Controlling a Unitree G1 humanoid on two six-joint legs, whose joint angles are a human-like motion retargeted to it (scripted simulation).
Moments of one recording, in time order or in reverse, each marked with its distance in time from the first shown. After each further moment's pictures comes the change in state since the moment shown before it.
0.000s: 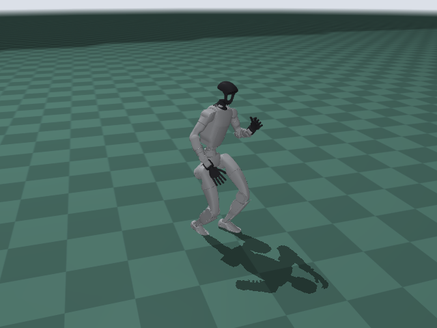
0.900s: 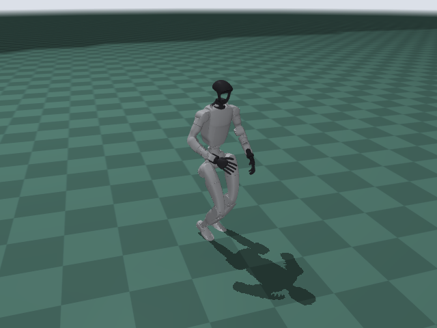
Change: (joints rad) left arm 0.258 -0.145 -0.123 0.934 0.021 0.183 -0.297; right arm -0.176 -0.028 -0.013 -0.290 -0.096 -0.020 -0.006; waist -0.139 0.061 -0.034; left_leg 0.489 -0.224 -0.069 -0.467 -0.029 0.063; right_leg -0.202 -0.079 0.153 0.169 0.288 0.065
